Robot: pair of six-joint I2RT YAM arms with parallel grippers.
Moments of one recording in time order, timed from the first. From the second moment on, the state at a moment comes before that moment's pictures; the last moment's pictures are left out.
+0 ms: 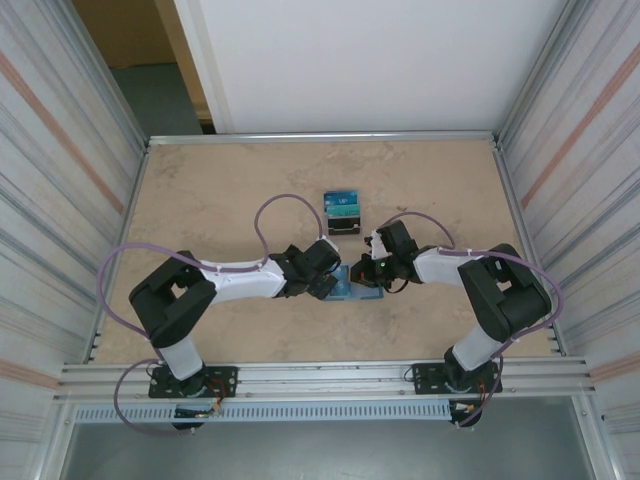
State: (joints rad) left arm -0.95 1.72 0.94 -0.29 -0.41 -0.13; right arm 0.49 1.62 0.66 -0.05 -0.55 0.68
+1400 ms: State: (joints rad) left arm -0.94 1.77 1.03 -0.27 -0.39 -0.07; right arm 0.49 1.60 0.71 -0.21 -0.49 0.64
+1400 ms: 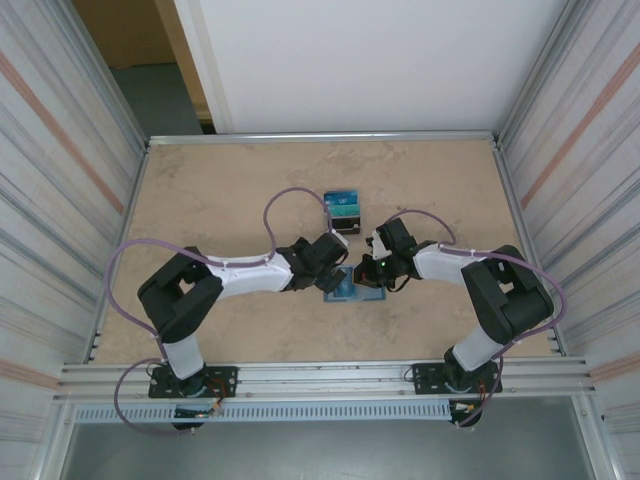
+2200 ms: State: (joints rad) left arm -0.93 1.78 1.02 -0.27 -0.38 -0.07; right arm 0.49 1.57 0.72 -0.29 -0.41 0.64
